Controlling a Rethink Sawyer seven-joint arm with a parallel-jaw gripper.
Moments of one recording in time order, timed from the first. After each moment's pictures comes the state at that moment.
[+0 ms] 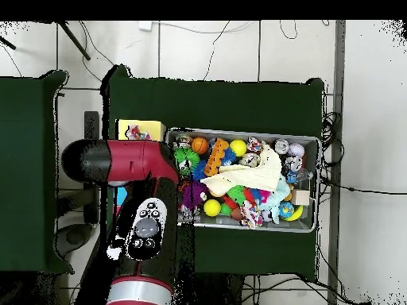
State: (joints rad) arm 0.23 -0.48 -0.21 1.36 0.18 0.75 1.63
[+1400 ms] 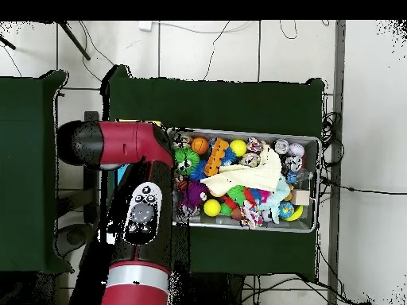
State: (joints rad) arm 0.23 -0.42 -0.21 1.21 0.21 0.79 1.68
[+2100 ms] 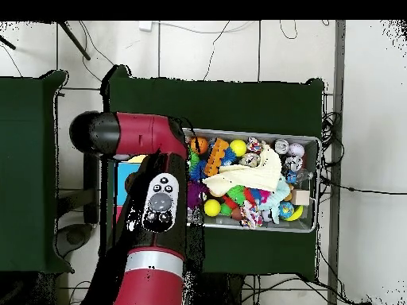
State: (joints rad) arm 0.18 -0.38 -0.21 1.17 0.24 0.79 1.68
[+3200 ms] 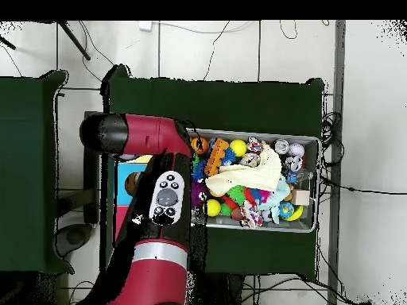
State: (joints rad) arm 0.17 -0.34 -0.21 1.17 0.25 0.76 1.68
